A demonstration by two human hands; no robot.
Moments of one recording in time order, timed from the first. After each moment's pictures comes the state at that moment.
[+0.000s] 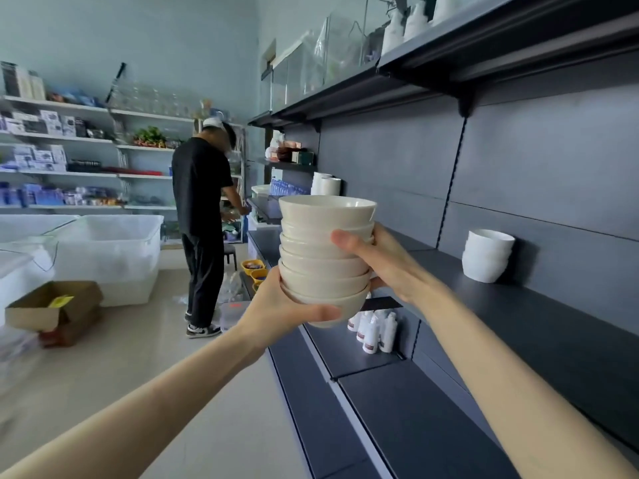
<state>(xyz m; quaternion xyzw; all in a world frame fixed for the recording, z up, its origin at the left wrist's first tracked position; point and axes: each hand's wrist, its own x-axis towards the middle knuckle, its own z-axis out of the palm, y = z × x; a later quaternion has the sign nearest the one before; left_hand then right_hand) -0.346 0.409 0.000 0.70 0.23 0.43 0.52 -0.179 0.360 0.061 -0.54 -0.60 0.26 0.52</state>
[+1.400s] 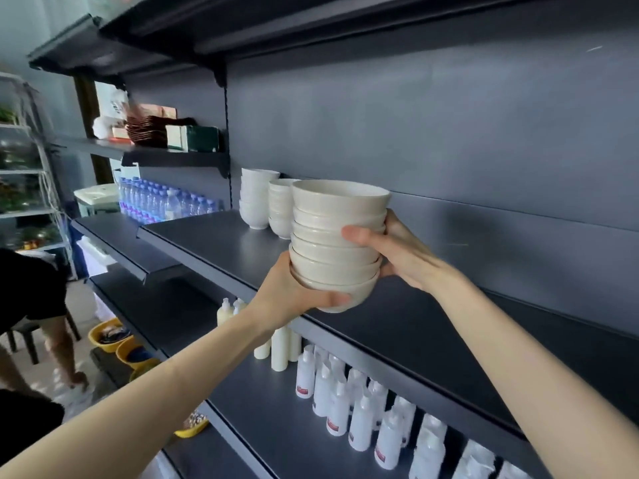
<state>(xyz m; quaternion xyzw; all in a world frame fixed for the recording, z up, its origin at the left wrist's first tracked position) -0.046 1.263 0.003 0.78 0.04 0.25 0.57 0.072 1.125 0.062 -0.69 -0.42 0.14 0.57</state>
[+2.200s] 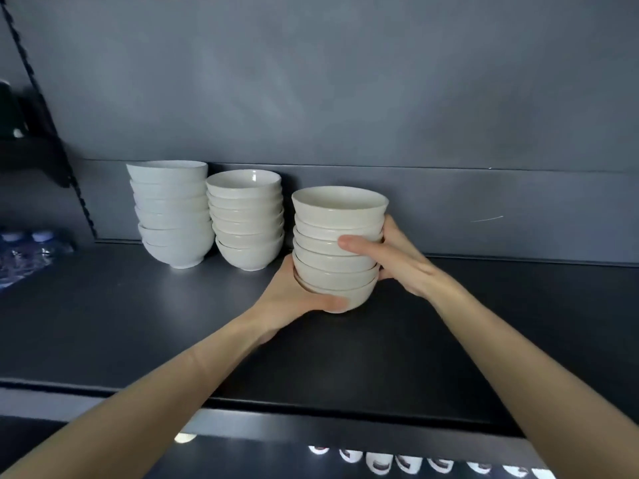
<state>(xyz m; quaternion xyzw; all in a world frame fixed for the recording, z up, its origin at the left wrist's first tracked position) 0.174 1.529 -0.037 0.75 -0.20 0.02 0.62 0.200 1.351 0.008 -0.79 -0.13 0.01 0.59</state>
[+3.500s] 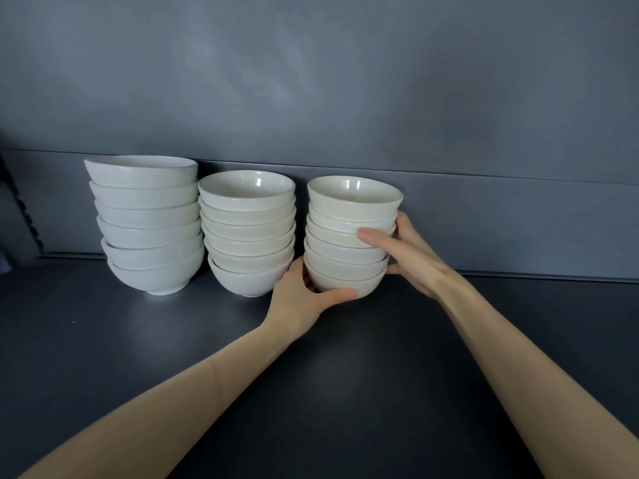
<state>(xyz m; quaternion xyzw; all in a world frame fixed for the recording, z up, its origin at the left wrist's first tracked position) 0.282 1.555 -0.079 0.76 -0.11 0.08 0.64 0.285 1.378 -0.006 -0.77 -0.11 -0.02 0.63</state>
